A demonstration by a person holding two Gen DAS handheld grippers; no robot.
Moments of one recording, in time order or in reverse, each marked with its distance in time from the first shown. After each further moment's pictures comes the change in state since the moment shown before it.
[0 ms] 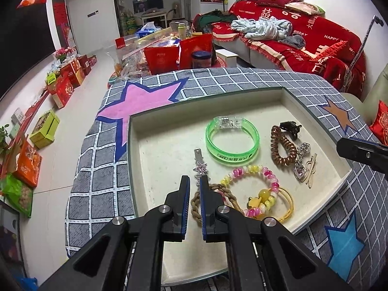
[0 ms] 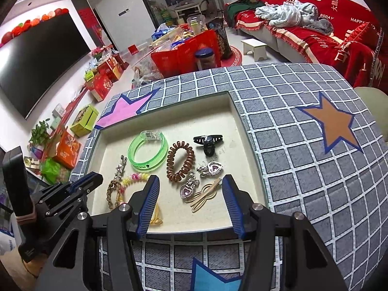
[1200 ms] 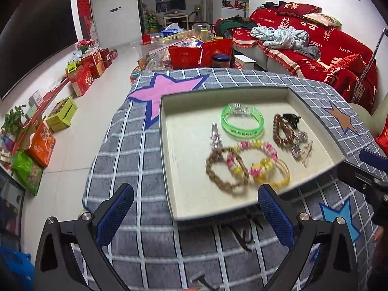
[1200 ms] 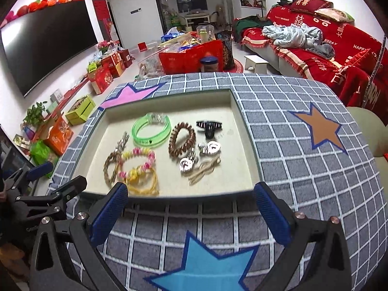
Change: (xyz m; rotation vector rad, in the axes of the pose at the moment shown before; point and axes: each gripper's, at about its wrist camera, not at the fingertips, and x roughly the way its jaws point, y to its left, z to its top) left arm -0.050 0.004 -0.054 -0.094 -0.021 0.081; right arm -0.022 0.018 -0.054 -0.134 -0.057 -0.069
